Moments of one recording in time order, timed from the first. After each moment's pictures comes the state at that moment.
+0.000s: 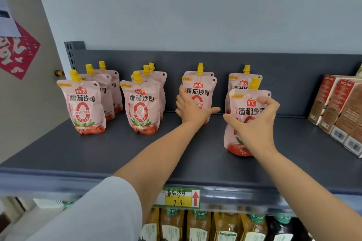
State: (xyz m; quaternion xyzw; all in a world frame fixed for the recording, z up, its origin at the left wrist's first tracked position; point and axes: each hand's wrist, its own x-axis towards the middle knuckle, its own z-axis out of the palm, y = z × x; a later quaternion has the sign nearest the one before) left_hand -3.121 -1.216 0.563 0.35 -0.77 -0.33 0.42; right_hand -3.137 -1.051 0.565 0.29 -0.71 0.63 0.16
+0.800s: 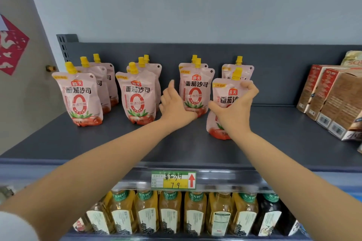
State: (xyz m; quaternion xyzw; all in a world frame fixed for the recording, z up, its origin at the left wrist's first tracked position) left_hand -3.047 -1.213 0.567 0.27 -0.86 -0.26 0.34; right_hand -3.120 -1.077 0.569 0.30 -0.68 0.65 0.16
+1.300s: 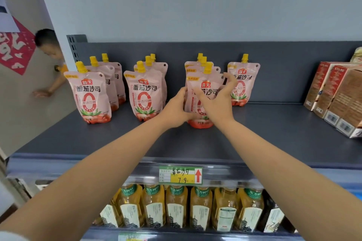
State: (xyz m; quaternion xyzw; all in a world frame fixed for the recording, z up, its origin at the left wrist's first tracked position) left_hand -3.021 -1.229 0.568 0.10 -0.87 -0.42 0.25; right_hand -3.109 -1.123 0.573 0.36 -0.64 0.68 0.07
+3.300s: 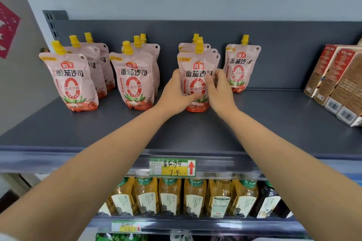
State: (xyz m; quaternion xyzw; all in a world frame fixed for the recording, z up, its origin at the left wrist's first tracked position) left_hand -3.042 -1.217 0.563 0.15 -0.84 -0.39 0.33; right_hand -3.146 -1.121 0.556 0.39 -0.69 0.61 0.06
